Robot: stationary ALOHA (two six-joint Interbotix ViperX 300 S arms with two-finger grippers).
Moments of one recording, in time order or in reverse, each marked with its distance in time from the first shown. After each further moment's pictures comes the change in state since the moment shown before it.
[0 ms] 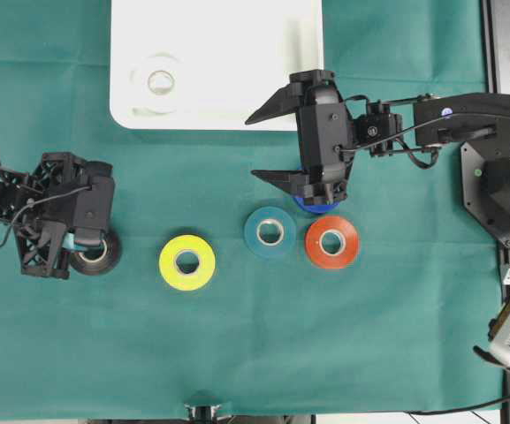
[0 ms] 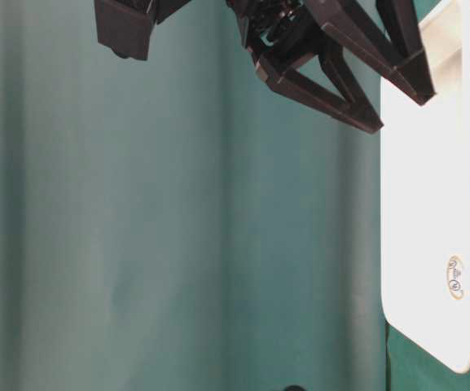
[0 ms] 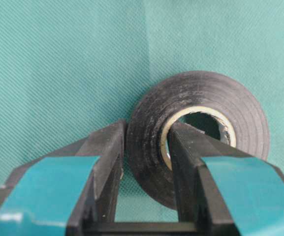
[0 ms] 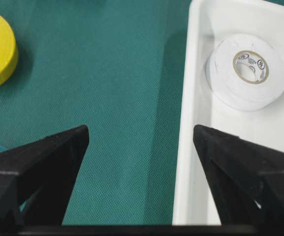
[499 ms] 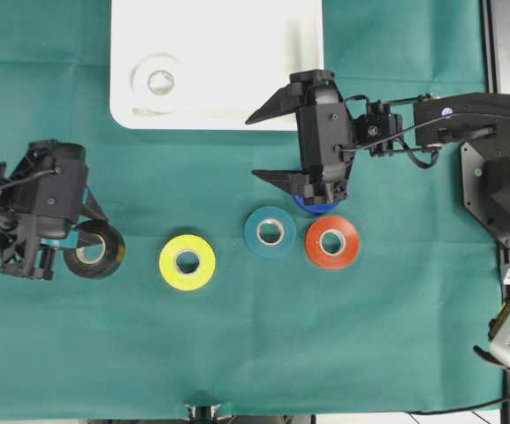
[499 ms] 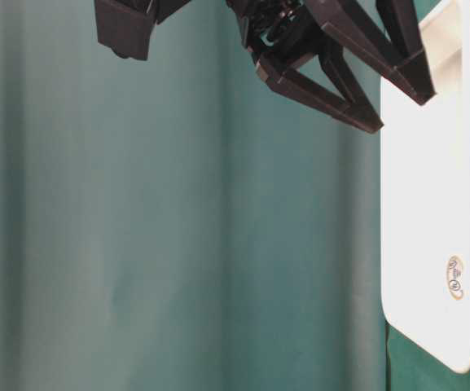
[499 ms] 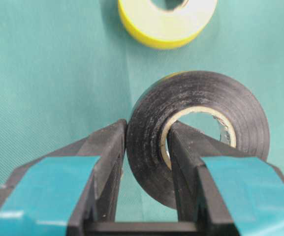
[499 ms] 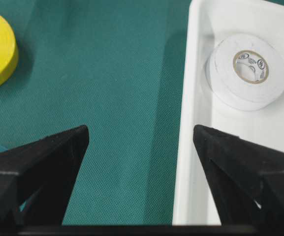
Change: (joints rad) left arm -0.006 -0.232 -0.003 0.000 0.048 0.002; right arm -0.002 0.000 0.000 -0.002 0.000 -0.002
